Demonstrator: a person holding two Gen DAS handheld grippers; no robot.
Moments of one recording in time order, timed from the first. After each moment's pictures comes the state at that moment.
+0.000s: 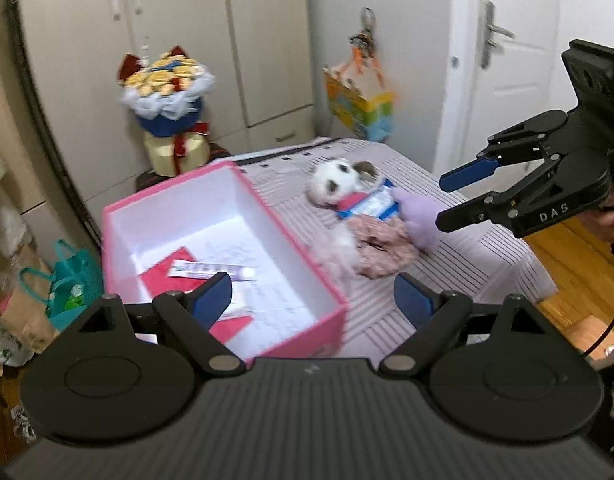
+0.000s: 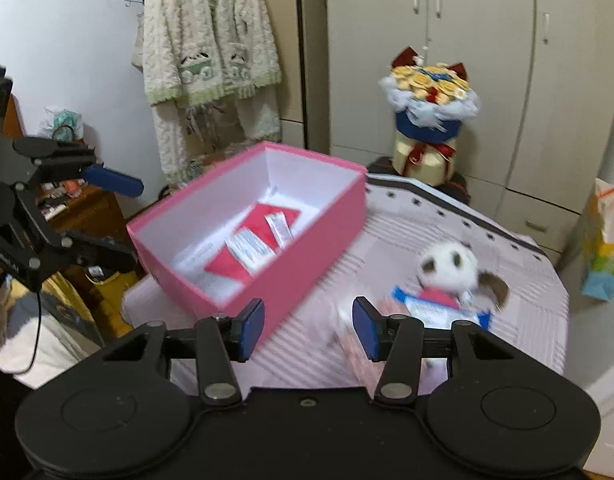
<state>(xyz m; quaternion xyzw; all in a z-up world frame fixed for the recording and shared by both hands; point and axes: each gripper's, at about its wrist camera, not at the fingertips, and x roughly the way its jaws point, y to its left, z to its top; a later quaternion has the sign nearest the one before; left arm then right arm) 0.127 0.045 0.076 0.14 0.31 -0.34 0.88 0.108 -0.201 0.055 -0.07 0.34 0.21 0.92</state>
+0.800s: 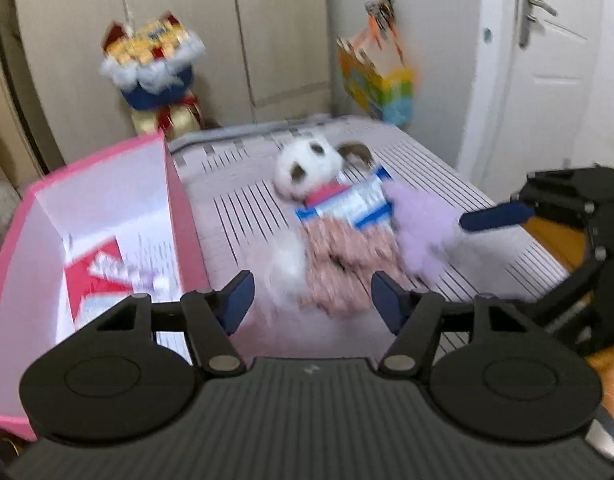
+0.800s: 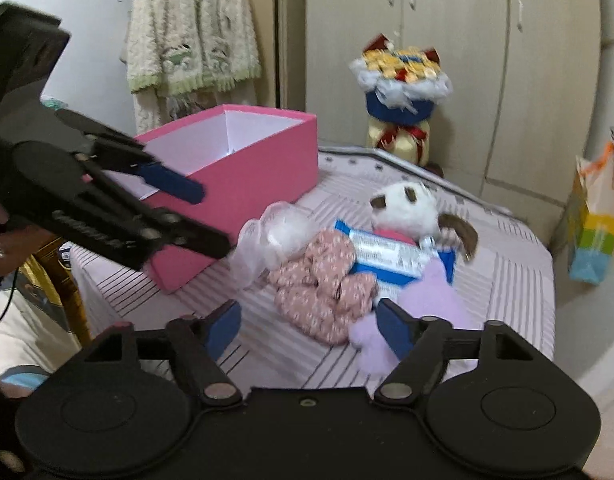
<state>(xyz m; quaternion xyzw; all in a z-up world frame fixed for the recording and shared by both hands) 0.158 -0.086 -0.007 0.13 0.31 -0.26 0.90 0.110 -0.262 -0.040 -0.08 0.29 0.20 0.93</state>
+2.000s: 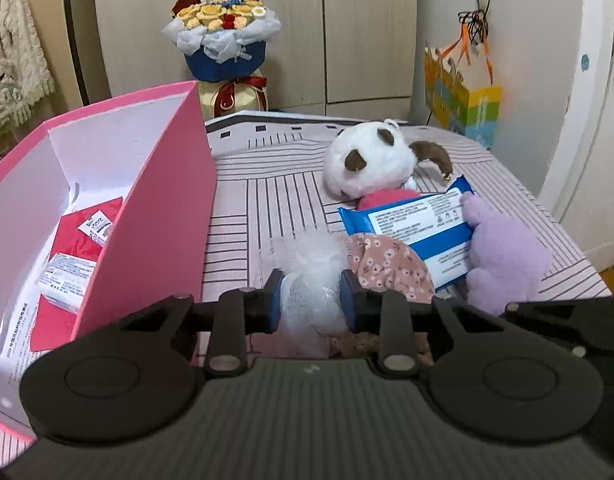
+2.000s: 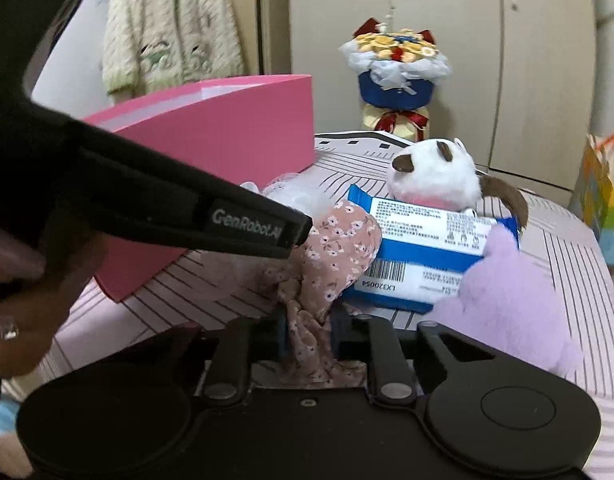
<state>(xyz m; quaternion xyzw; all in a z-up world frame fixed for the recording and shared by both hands) 0.200 -0.114 -0.068 0.06 0.31 -0.15 0.93 0.154 -0.232 -0.111 -0.05 0.28 0.17 0.94</state>
